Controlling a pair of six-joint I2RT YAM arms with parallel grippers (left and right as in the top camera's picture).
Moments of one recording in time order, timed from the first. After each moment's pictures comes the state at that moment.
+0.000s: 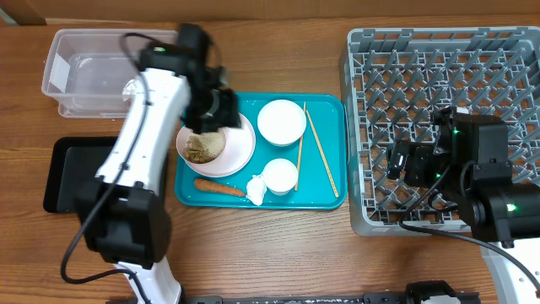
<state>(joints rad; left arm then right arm) -0.24 1.93 1.79 -1.35 0.30 -0.22 0.09 1.03 1.15 -1.05 -0.06 0.23</state>
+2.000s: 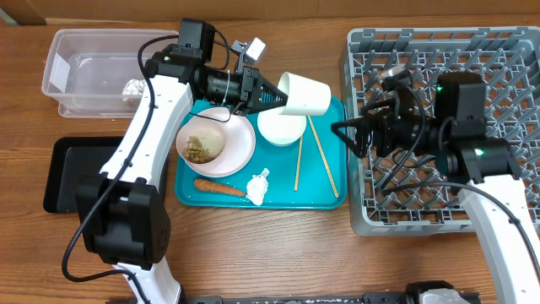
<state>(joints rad) -0.20 1.92 1.69 -0.93 1.25 -0.23 0.08 1.28 1.15 -0.64 -0.85 -0.06</state>
